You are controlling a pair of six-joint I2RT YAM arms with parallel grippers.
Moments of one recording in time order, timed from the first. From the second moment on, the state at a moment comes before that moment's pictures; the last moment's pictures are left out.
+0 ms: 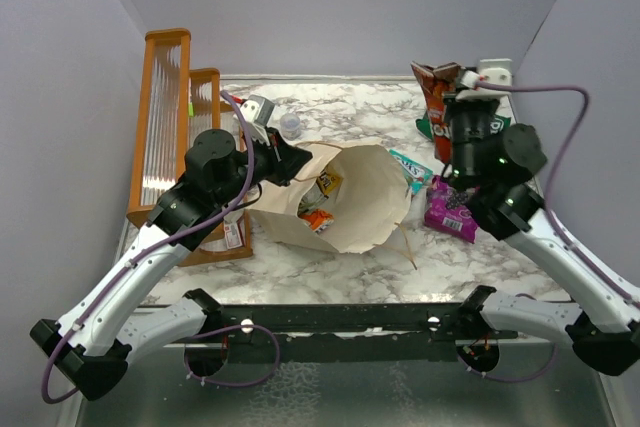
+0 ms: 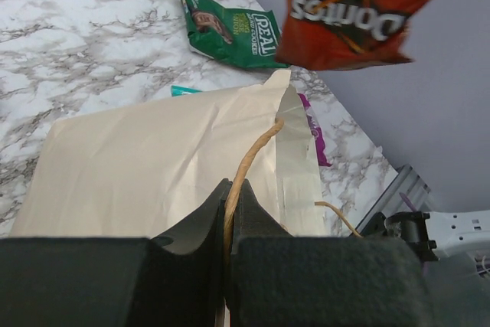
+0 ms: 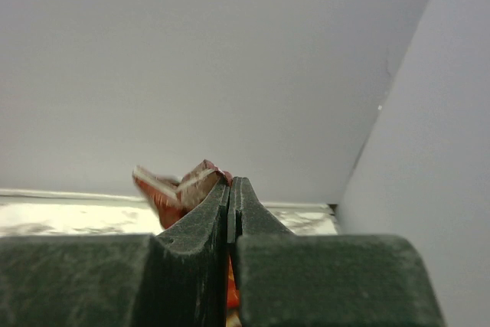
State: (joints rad) left arm -0.64 0.94 1.10 -0.30 0.16 -0.44; right arm 0.75 1.05 1.22 0.27 0.78 -0.50
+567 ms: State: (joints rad) left arm -0.64 0.91 1.10 -0.34 0.16 -0.47; right arm 0.31 1.57 1.36 0.17 0.45 -0.06
